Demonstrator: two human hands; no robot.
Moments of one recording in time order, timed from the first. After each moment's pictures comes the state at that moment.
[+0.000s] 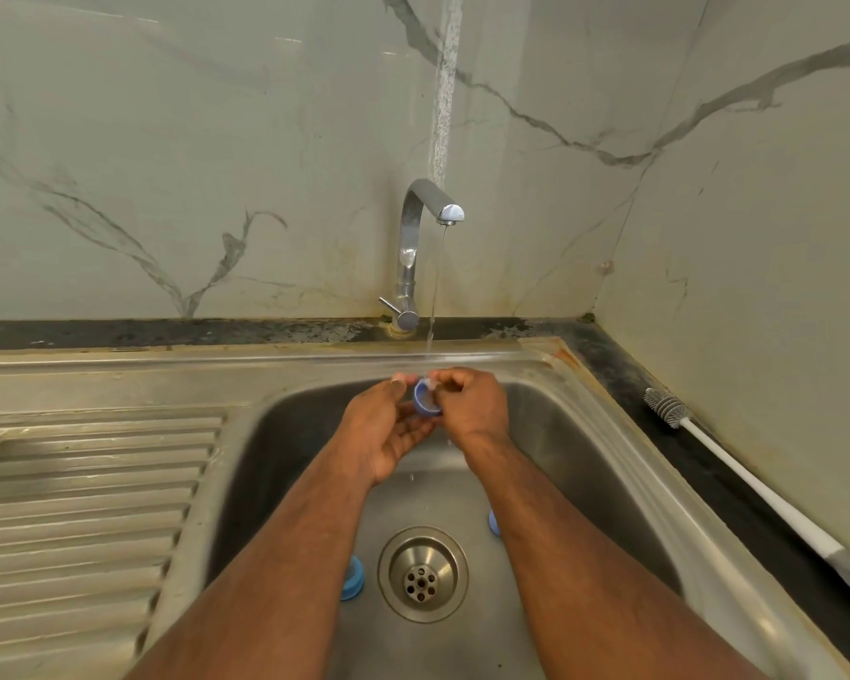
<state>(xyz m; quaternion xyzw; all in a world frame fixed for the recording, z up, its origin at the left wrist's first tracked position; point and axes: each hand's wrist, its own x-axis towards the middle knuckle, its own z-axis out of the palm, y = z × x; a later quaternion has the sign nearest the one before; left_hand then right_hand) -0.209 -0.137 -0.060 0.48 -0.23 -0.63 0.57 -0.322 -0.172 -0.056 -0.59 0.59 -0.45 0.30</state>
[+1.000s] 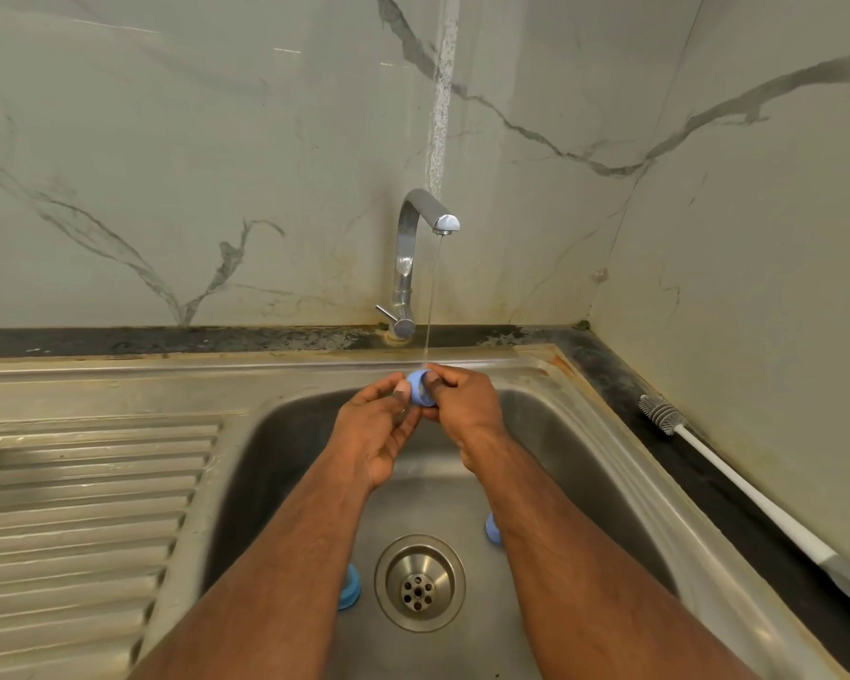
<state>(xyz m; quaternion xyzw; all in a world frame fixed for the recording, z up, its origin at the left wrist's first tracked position) -0.209 -0.138 -0.060 0.42 -0.19 -0.62 0.64 -0.316 -0.172 -0.049 -0.54 0.57 -0.46 0.42</state>
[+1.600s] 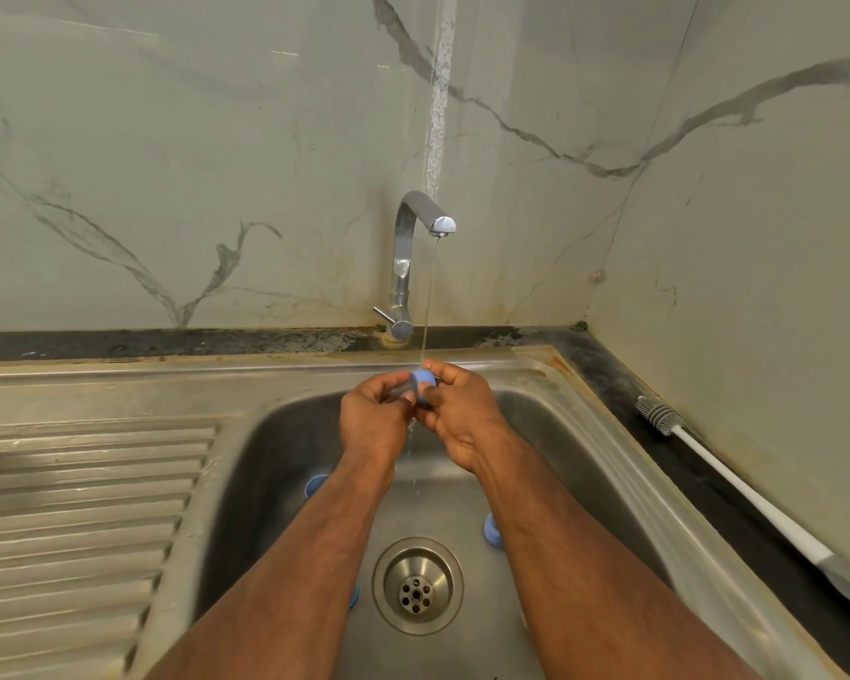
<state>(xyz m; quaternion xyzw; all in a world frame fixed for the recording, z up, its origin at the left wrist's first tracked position) -0.222 -0.144 -0.066 0.54 -0.33 -0.42 0.65 -0.315 -0.170 -0.041 -0.41 0.47 -0.49 0.61</state>
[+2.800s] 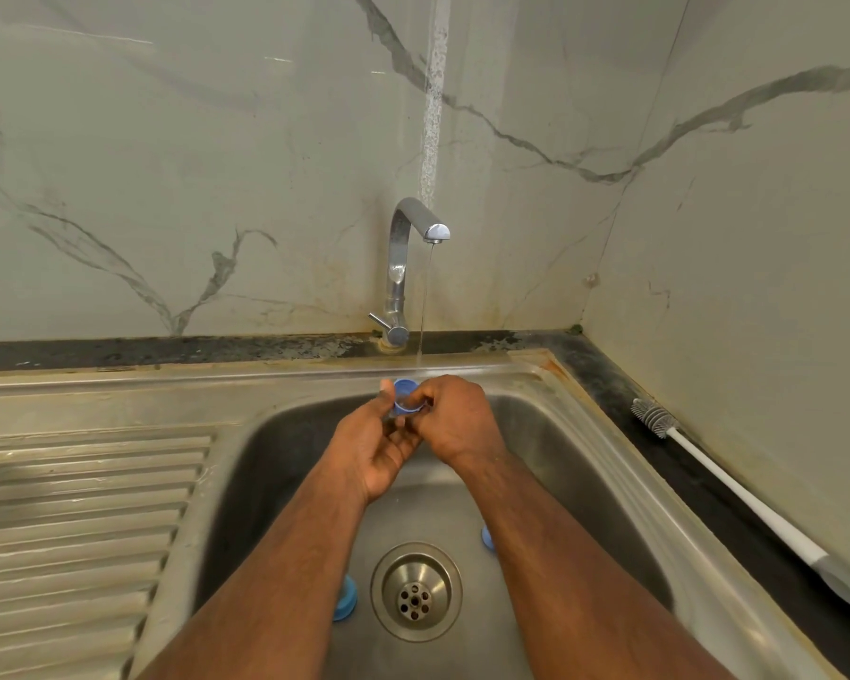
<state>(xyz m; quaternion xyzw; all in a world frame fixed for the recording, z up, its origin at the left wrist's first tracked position) -0.211 -0.134 -0.058 0.39 -0.14 -0.68 0.61 -0.324 -0.156 -0.031 -0.76 0.57 -0.27 0.17</state>
